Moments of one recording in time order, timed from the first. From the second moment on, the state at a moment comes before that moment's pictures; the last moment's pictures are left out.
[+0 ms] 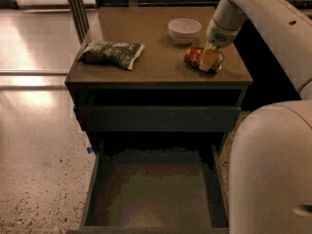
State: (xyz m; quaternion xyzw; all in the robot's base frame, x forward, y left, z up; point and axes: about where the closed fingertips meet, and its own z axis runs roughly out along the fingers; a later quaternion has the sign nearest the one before) arm 0.732 -0.186 0.846 -0.56 0.81 -0.02 0.17
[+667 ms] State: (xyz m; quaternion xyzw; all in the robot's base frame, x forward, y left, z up) arm 0.707 -0.173 0.876 -0.55 0.80 0.05 0.22
